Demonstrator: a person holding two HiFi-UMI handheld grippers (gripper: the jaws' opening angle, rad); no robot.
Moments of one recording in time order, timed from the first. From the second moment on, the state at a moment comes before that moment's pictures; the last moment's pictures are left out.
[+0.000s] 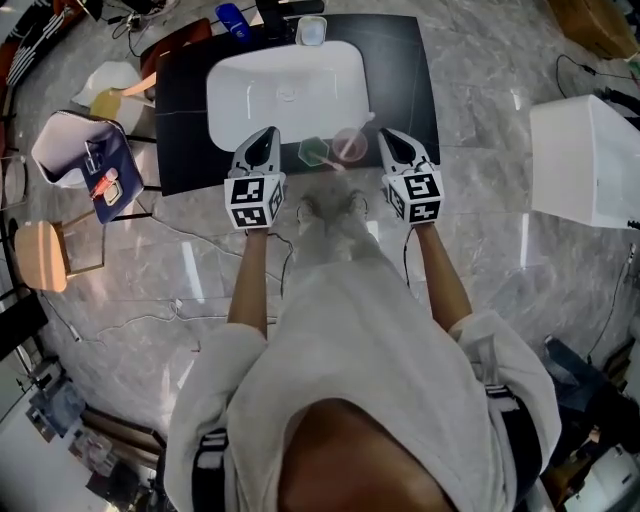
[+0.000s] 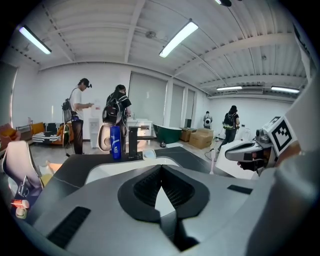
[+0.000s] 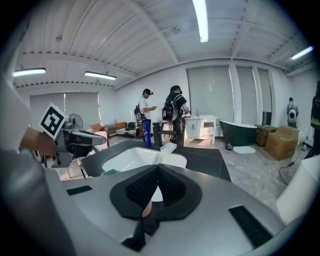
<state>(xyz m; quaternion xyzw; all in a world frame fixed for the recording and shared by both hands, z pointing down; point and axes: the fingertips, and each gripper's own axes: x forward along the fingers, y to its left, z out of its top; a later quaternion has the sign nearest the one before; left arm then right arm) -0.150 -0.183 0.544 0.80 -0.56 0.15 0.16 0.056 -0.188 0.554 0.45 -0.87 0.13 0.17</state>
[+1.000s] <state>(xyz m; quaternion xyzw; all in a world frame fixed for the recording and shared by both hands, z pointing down) -0.154 -0.175 0.583 0.80 -0.55 0.17 0.18 0.020 -0.204 0.601 0.42 -0.88 0.18 0.16</state>
